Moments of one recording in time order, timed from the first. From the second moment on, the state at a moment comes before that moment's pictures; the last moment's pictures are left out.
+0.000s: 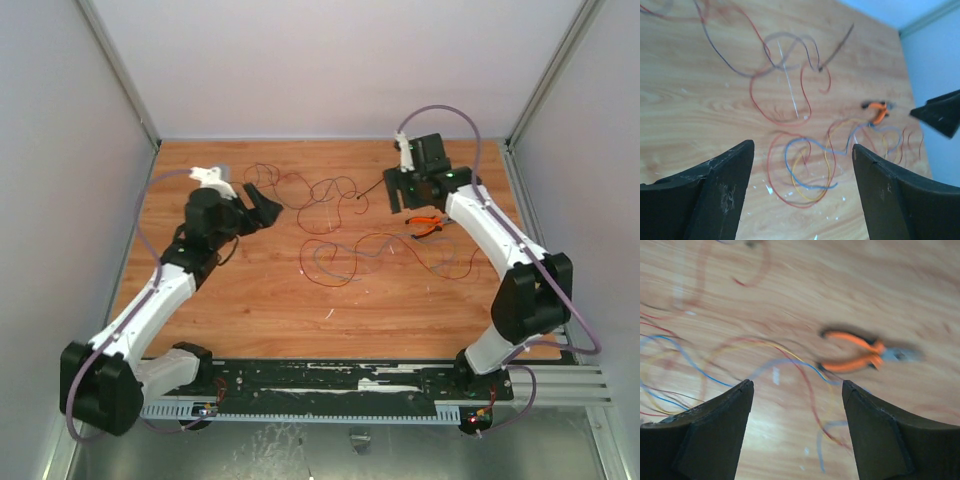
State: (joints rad) left arm -0.36 1.13 0.76 -0.01 0.09 -0.60; right arm 0.30 1.59 1.42 -0.73 0.09 0.00
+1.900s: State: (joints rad) left arm -0.10 0.93 0.72 -0.10 0.33 -0.58; right arm 0.48 2.16 2.35 -0.48 -0.14 0.01
